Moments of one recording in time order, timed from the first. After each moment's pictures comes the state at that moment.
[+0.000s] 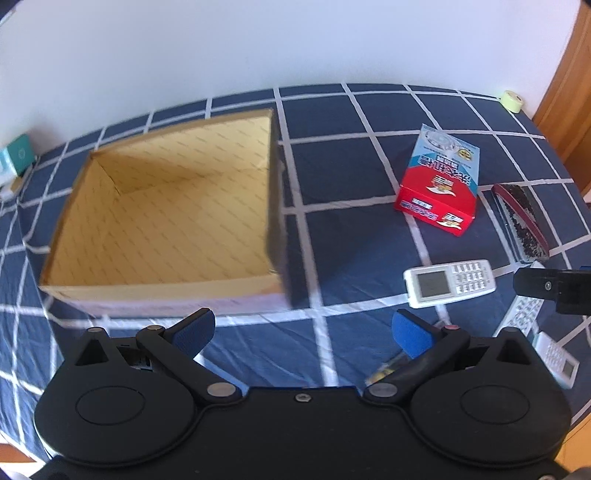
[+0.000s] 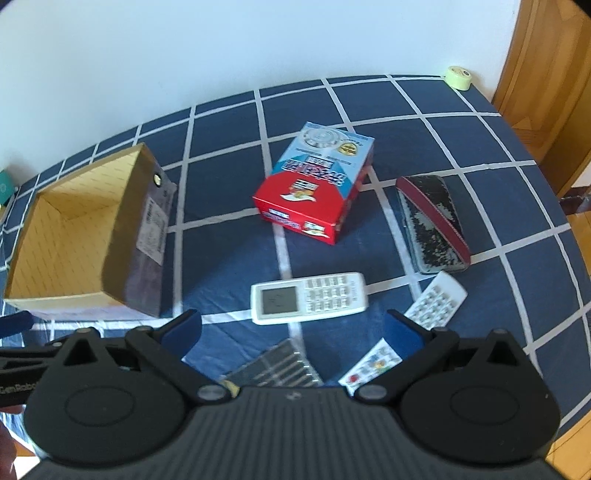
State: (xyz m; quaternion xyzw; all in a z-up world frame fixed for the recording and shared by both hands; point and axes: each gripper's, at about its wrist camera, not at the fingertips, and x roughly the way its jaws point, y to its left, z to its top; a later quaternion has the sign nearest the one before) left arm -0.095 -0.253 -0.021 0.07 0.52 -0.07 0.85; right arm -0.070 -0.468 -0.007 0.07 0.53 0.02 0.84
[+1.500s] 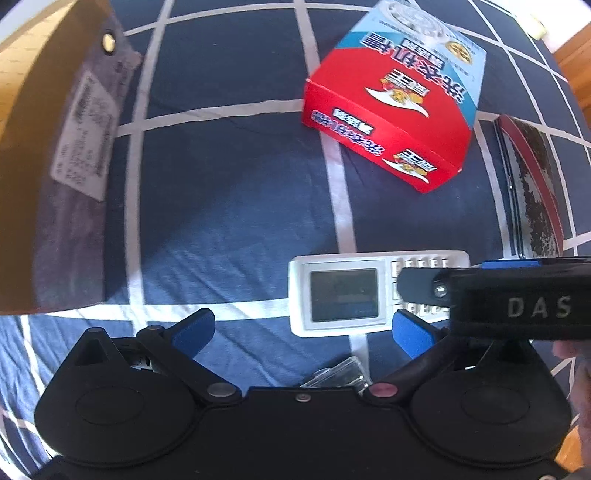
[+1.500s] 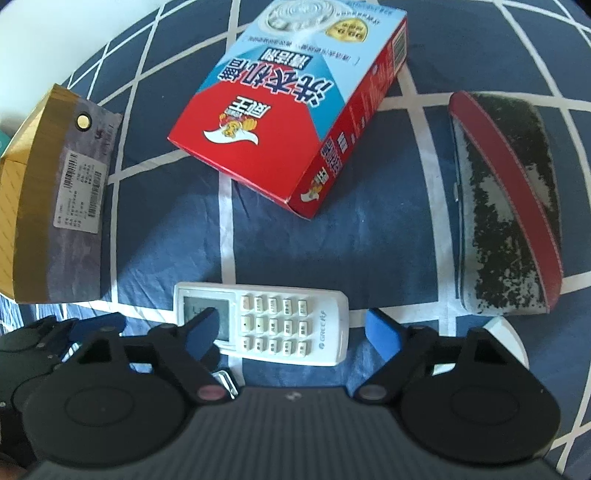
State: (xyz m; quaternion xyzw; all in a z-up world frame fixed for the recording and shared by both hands) left arm -0.018 -0.375 -0.163 0.04 0.67 -0.10 0.73; right arm 0.052 -0.530 -0.153 0.11 0.68 0.12 0.71
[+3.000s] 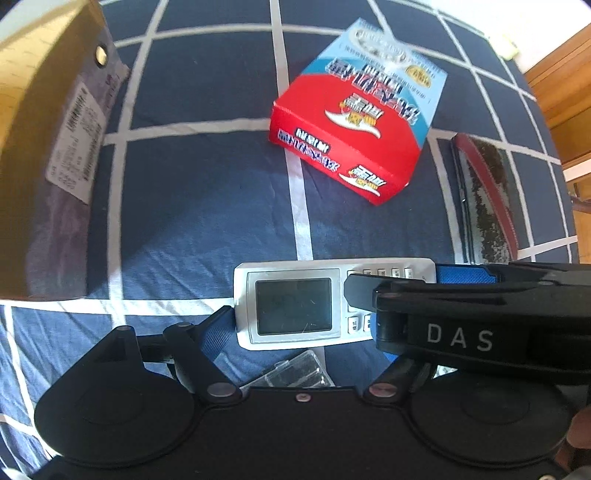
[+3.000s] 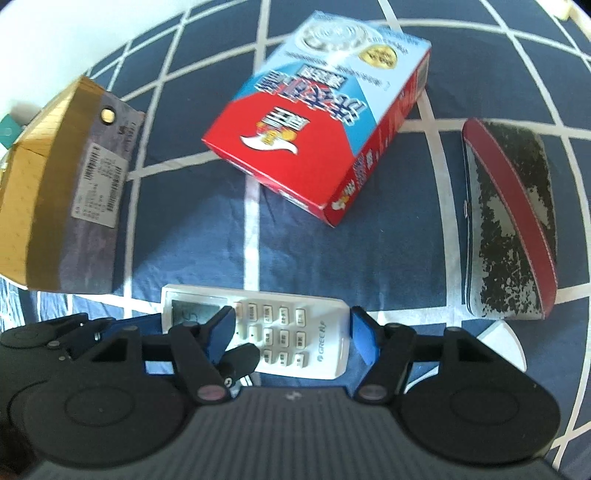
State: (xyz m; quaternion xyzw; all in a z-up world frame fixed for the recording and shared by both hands) left arm -0.031 -0.388 -0.149 0.00 0.65 -0.13 0.75; right arm 0.043 -0.514 -0.127 0.08 0.65 0.13 0.74
